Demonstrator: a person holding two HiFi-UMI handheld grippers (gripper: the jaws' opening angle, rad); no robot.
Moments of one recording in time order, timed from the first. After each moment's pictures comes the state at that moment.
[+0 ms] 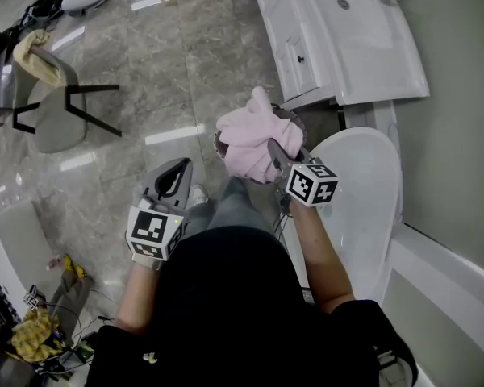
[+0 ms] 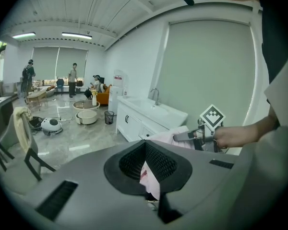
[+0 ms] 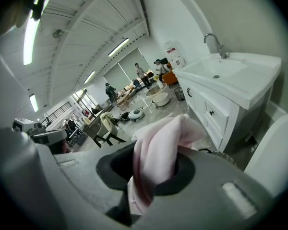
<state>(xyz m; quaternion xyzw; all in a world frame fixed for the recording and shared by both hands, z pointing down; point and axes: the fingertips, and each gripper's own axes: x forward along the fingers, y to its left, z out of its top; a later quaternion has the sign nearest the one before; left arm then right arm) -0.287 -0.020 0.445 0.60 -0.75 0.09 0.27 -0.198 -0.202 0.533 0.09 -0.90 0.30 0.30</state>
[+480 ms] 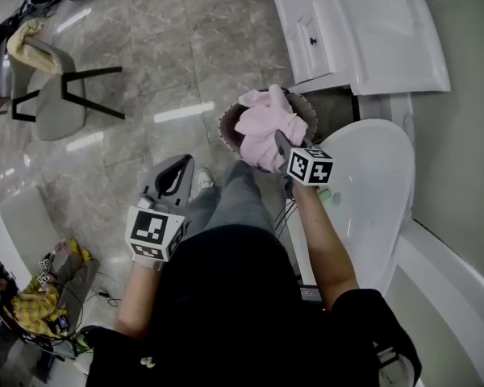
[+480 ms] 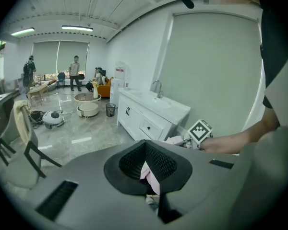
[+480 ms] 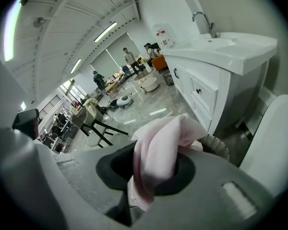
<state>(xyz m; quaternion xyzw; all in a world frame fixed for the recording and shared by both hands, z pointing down) -0.282 -0.038 0.483 0.58 -0.74 0.11 0.31 -0.175 -0.233 0.667 0.11 -0.86 0.32 0.39</state>
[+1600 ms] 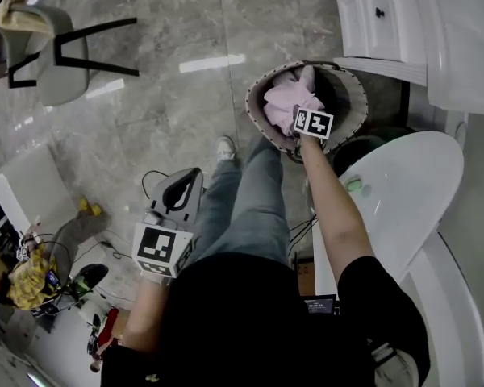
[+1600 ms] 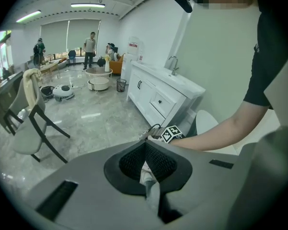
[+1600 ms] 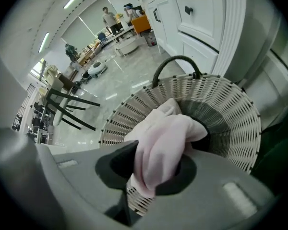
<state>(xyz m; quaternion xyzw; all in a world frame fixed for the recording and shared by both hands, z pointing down) -0.272 0.009 0.637 0.50 -0.74 0.13 0.44 -0.172 -0.219 1.014 0.16 -0.74 0.33 0.56</state>
